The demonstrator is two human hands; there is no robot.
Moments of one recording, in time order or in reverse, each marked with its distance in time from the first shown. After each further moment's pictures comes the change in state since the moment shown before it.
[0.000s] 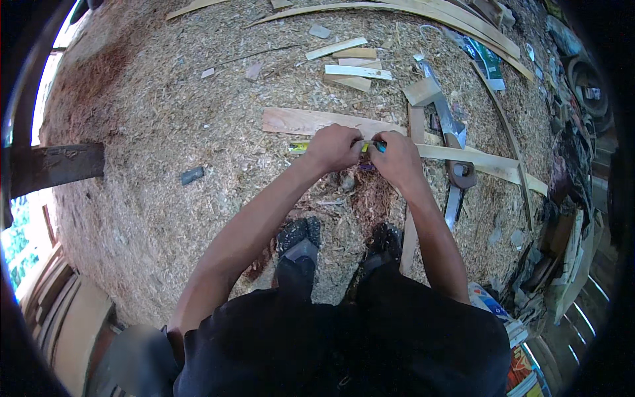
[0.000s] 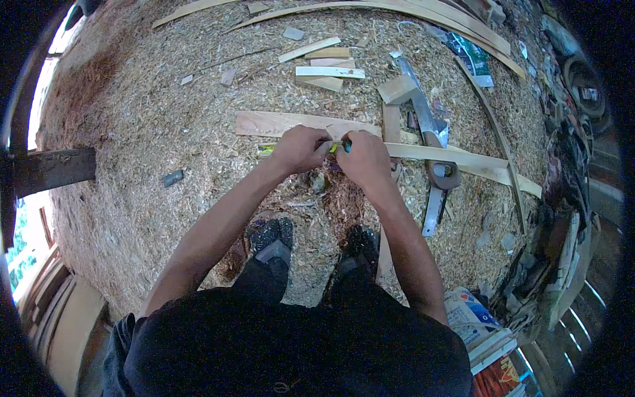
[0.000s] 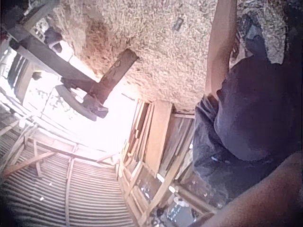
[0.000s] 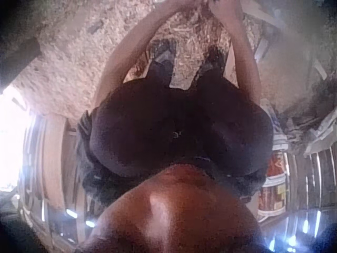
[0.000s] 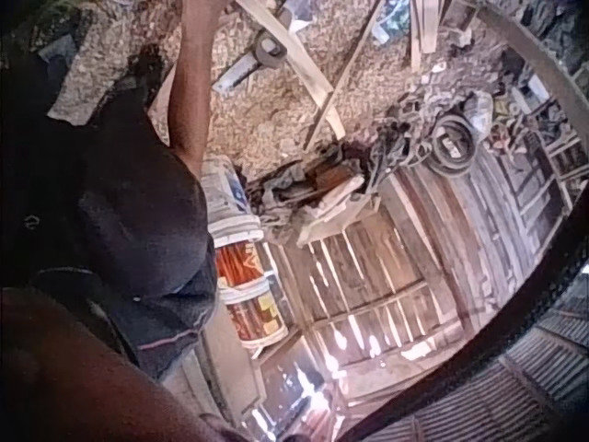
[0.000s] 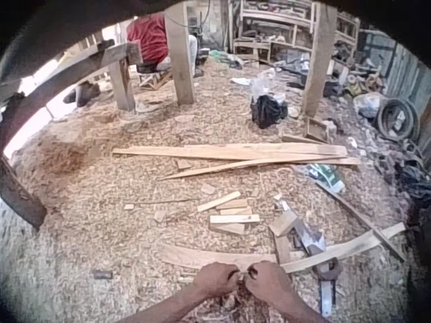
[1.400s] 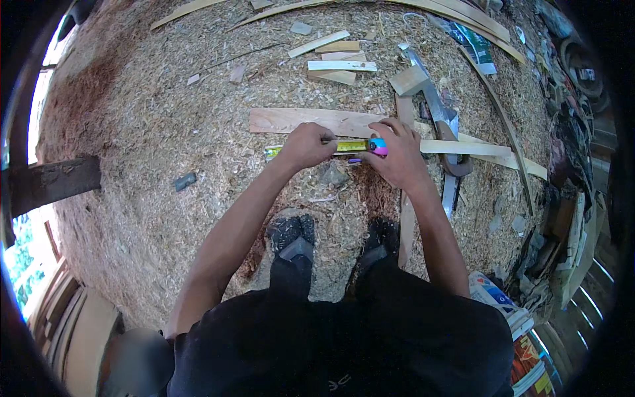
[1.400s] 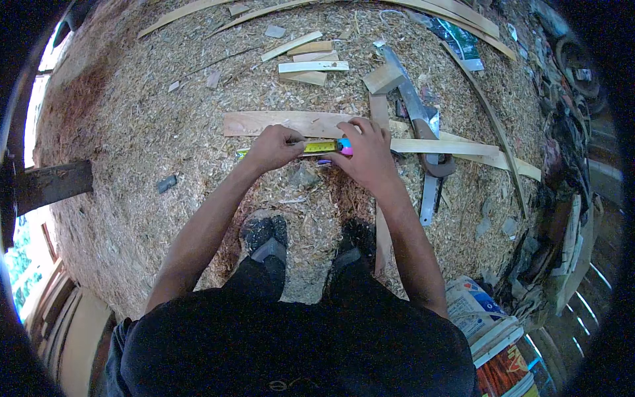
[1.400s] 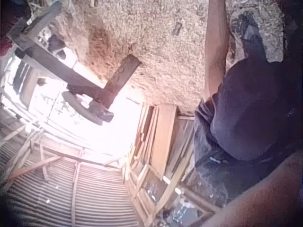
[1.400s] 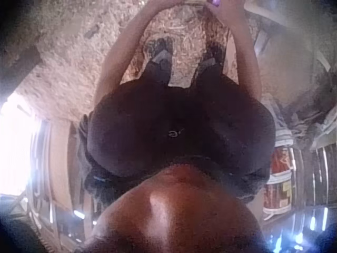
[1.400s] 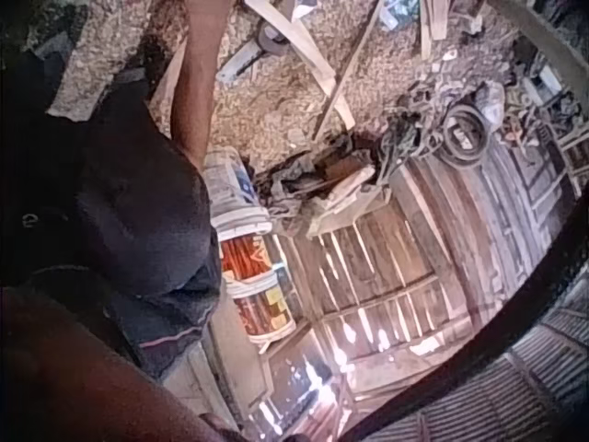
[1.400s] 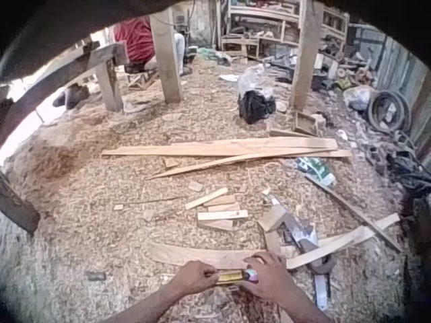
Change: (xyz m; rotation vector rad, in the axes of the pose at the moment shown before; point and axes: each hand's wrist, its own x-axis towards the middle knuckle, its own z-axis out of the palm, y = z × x) left_hand -0.015 -0.029 -0.007 -0.167 -0.025 -0.065; right_hand -0.023 0.027 -0.008 -0.075 0.062 -0.149
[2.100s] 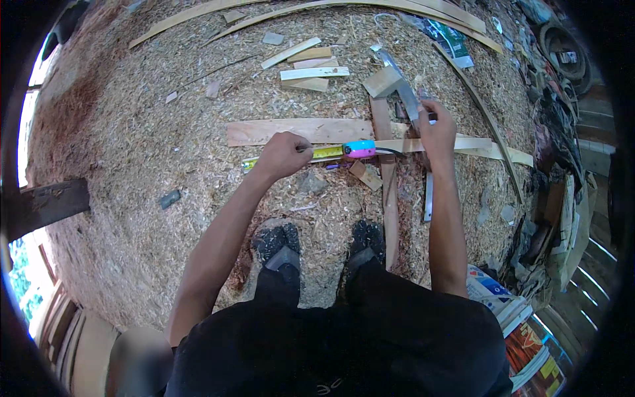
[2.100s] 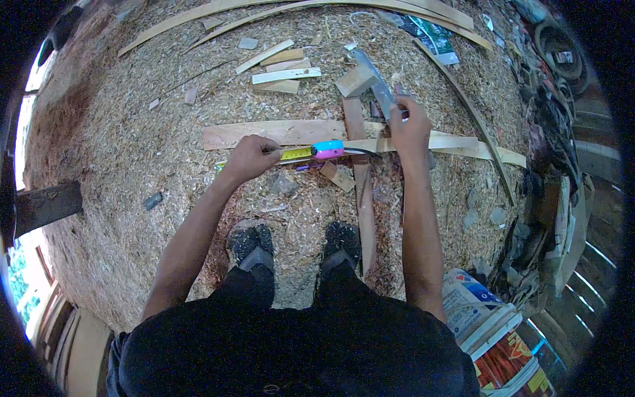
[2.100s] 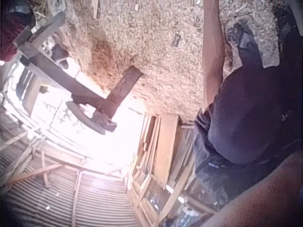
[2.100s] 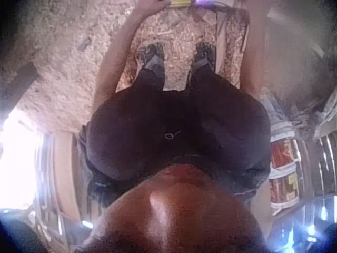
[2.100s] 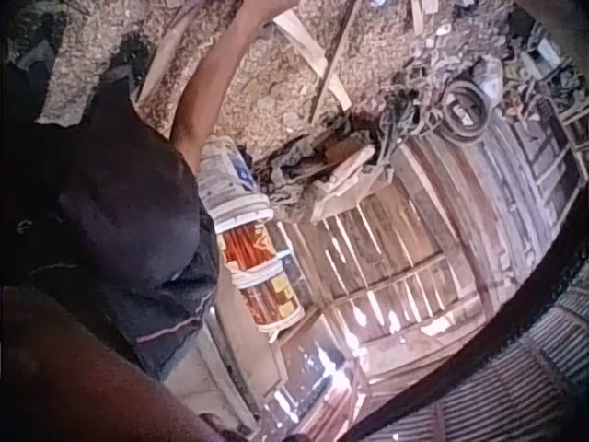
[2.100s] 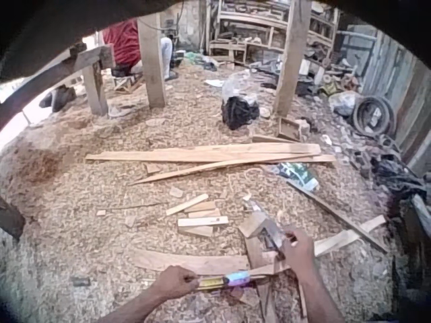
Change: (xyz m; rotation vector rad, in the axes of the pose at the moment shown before) left_hand 0.002 0.006 -0.004 -0.006 -0.021 0.000; right_hand 0.017 0.129 -0.039 0.158 0.617 0.190
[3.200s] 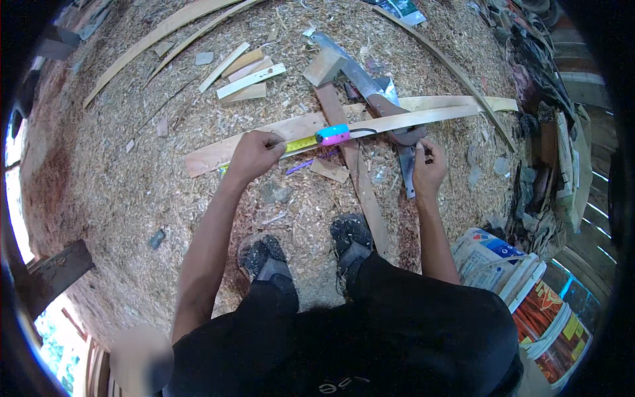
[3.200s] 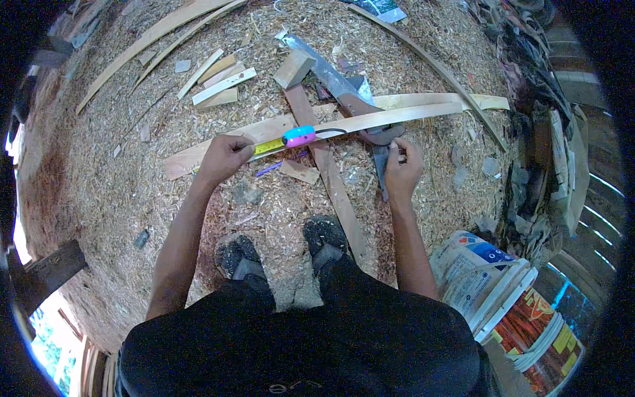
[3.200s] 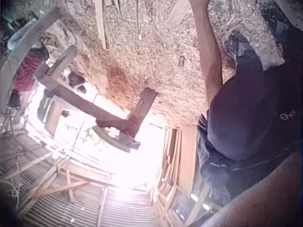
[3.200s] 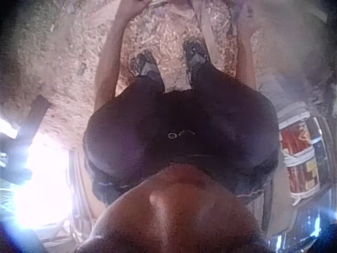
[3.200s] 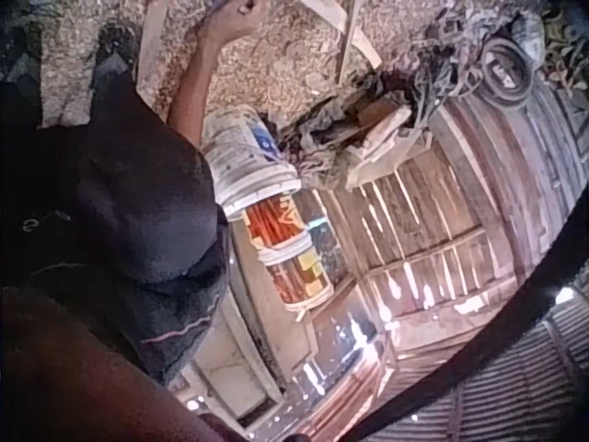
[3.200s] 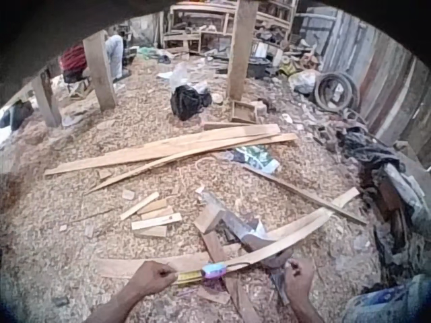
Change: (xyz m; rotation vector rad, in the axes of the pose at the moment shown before) left_hand 0.044 0.019 0.013 -0.064 -0.114 0.059; right_hand -0.143 0.051 -0.054 -0.029 0.237 0.367
